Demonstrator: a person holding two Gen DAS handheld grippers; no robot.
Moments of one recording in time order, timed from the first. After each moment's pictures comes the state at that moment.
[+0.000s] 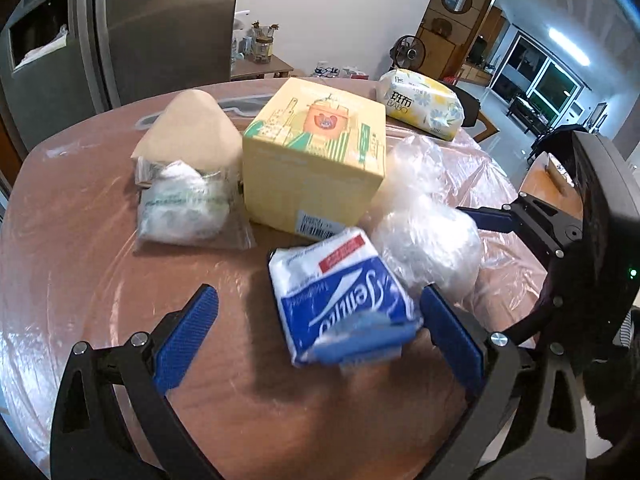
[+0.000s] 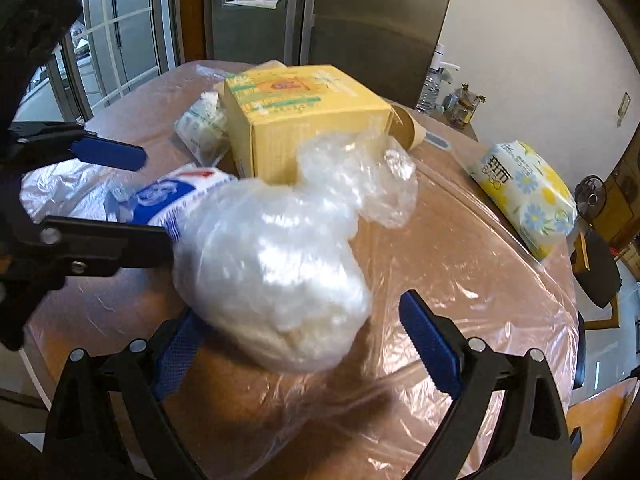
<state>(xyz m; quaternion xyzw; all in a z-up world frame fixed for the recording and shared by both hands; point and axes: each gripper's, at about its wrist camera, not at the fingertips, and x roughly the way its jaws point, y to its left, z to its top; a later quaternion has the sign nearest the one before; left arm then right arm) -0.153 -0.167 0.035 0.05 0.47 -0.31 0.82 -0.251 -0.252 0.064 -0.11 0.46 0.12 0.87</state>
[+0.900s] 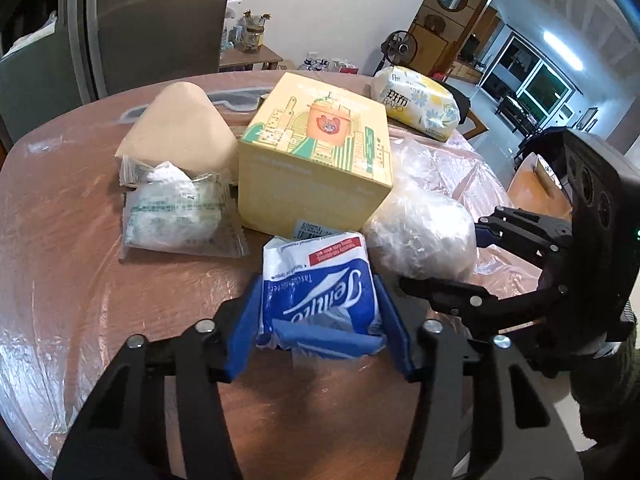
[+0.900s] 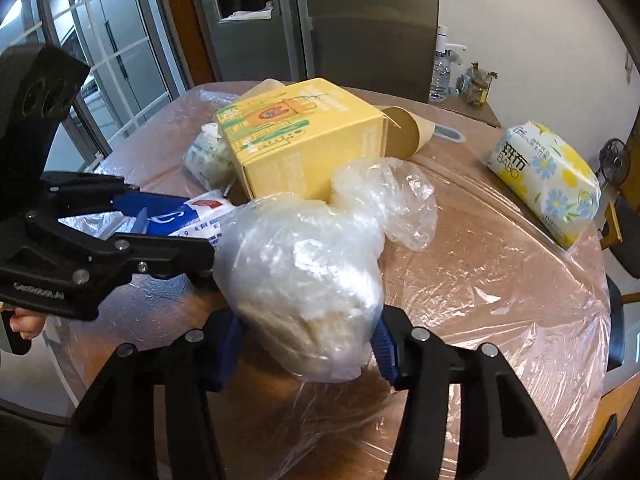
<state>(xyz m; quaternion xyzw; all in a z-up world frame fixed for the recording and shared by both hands) -0.140 -0.164 0.036 0.03 0.49 -0.34 0.80 -0.243 -0.264 0.072 -0.02 0.47 0.15 0.87</state>
